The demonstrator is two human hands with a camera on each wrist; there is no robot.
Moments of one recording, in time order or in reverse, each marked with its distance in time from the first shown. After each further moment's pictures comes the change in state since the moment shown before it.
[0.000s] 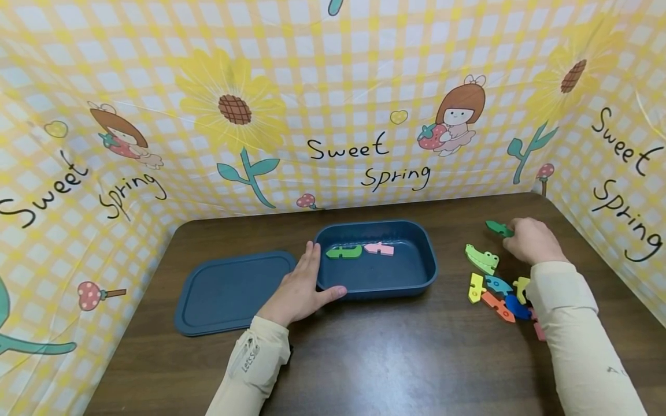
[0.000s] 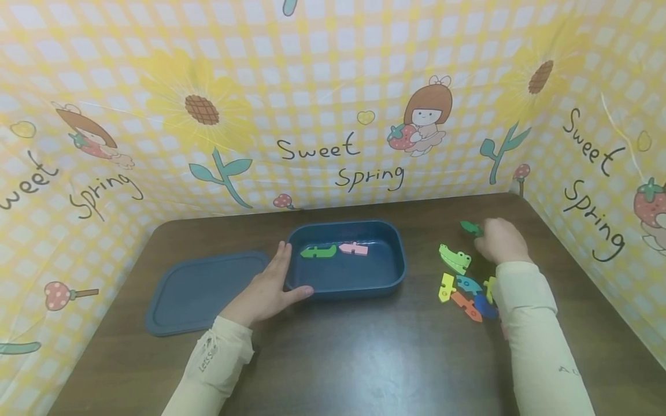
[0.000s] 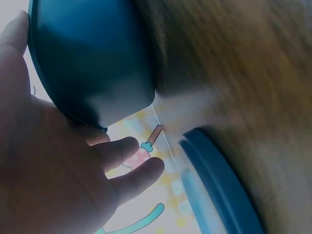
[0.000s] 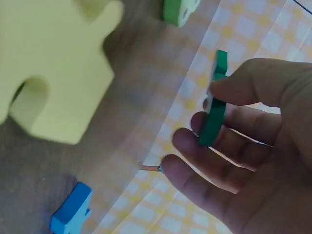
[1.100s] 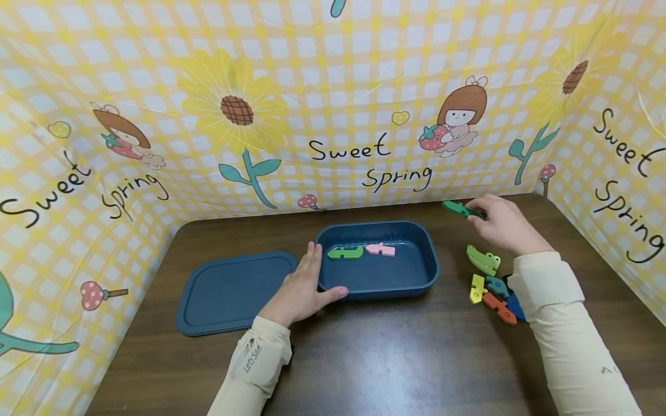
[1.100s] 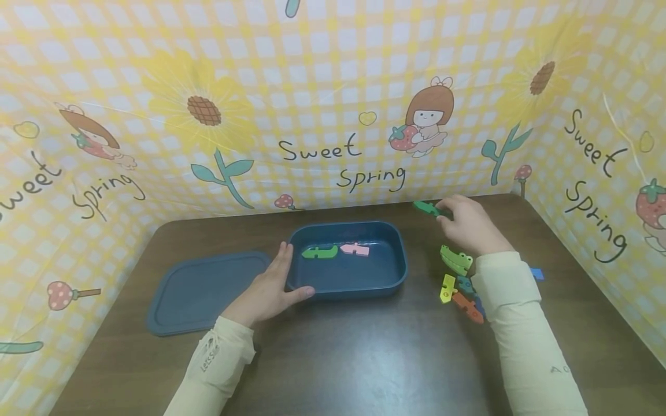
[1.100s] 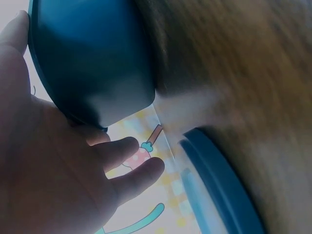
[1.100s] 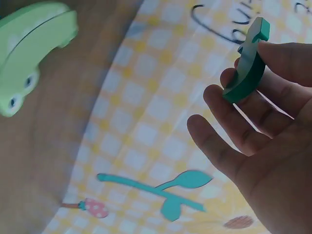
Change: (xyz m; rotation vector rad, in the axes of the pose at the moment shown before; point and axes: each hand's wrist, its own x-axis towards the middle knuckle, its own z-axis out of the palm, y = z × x) left_hand -0.001 0.002 0.000 -0.001 -0.002 -0.005; right_hand -0.001 -0.081 -0.021 0.083 0.098 -0.313
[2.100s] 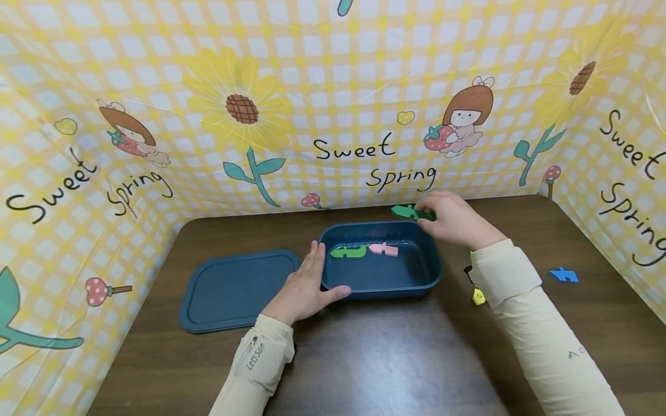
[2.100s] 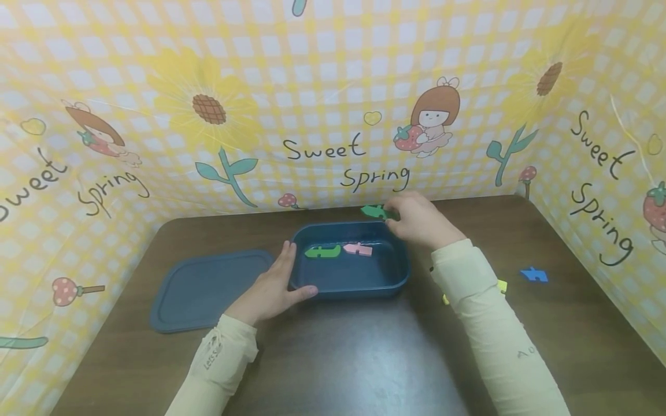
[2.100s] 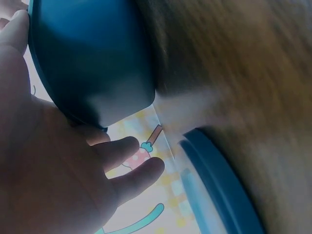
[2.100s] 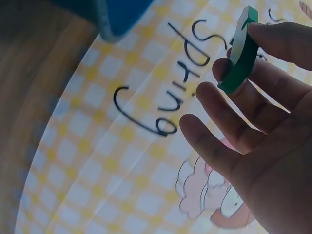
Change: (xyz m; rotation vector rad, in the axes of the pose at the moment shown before) left_hand -0.001 -0.001 -0.001 -0.005 -0.007 -0.006; right_hand 0.038 -0.083 0.020 -0.030 -0.074 -0.222
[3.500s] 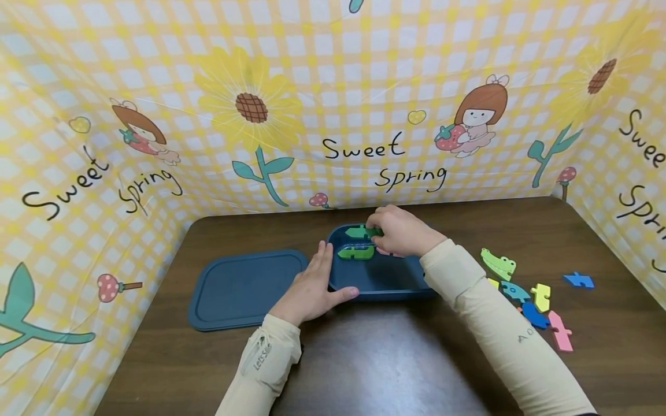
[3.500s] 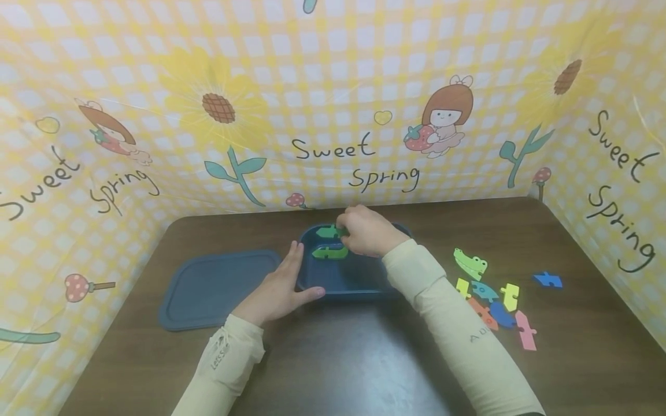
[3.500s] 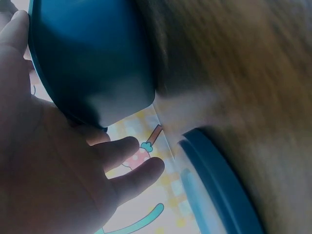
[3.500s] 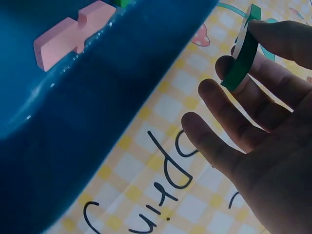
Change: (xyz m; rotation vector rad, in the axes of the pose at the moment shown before) left_hand 0.001 0.000 0.001 -0.009 0.017 -0.008; right_hand 0.052 -0.060 0.059 0.011 -0.189 -0.105
